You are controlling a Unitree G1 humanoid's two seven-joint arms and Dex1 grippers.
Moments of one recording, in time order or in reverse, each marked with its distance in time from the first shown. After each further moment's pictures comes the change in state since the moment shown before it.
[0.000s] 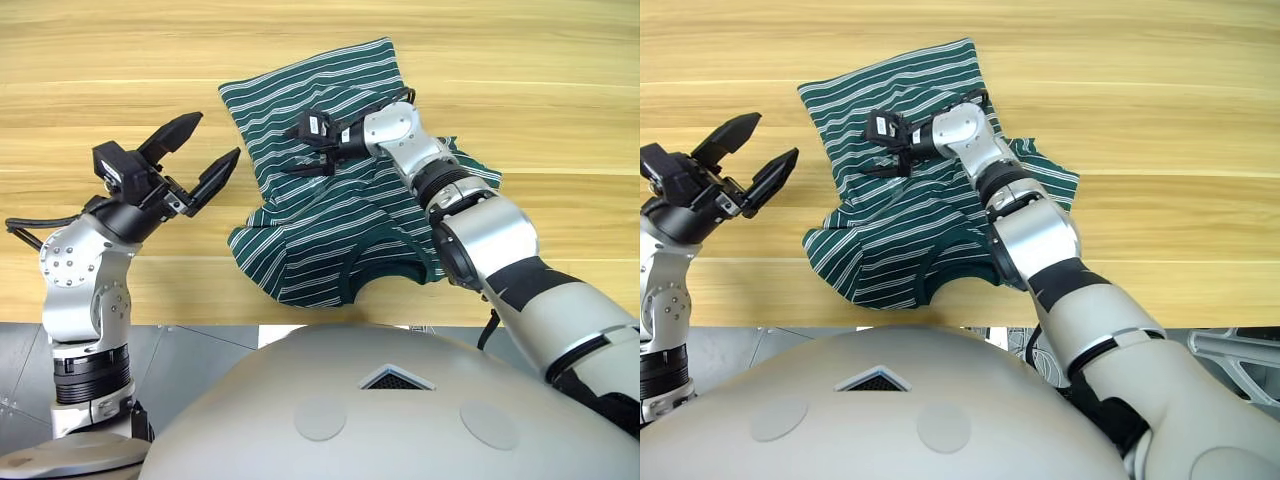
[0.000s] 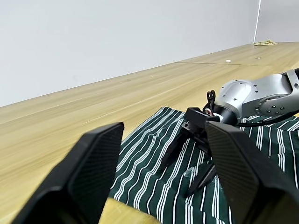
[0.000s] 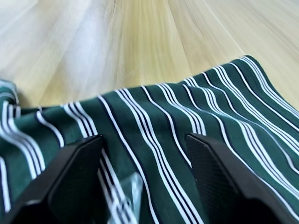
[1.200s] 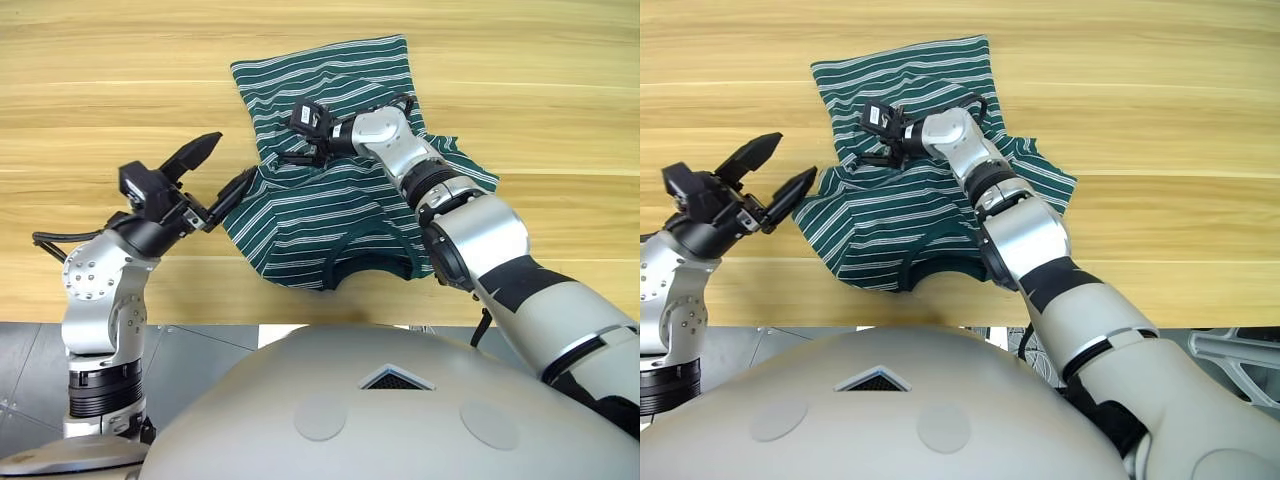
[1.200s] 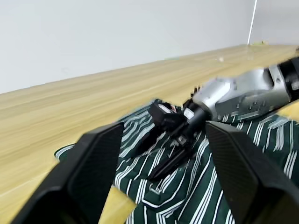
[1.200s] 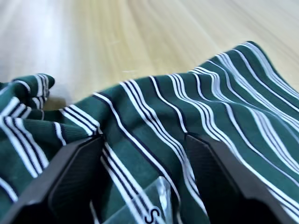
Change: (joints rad) left arm 0.064 -0.047 -0.126 -0.043 0.136 -0.030 0.049; right arm -0.008 0.028 -0.012 0.030 -0.038 0.071 -0.192
